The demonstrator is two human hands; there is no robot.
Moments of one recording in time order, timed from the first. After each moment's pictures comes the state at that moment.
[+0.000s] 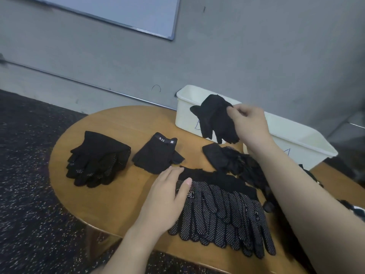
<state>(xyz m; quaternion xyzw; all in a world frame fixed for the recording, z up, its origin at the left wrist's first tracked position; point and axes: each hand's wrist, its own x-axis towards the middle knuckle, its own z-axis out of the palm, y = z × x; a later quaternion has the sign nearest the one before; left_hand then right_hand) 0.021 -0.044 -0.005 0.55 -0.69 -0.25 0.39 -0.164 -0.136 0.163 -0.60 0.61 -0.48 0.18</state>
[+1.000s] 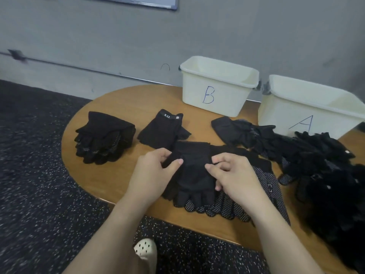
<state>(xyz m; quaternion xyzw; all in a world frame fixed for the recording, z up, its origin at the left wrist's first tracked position) 0.045 -0.038 0.007 0.61 -0.62 -0.30 0.39 -0.167 -0.035 0.023 -0.60 0.62 -0.36 0.35</state>
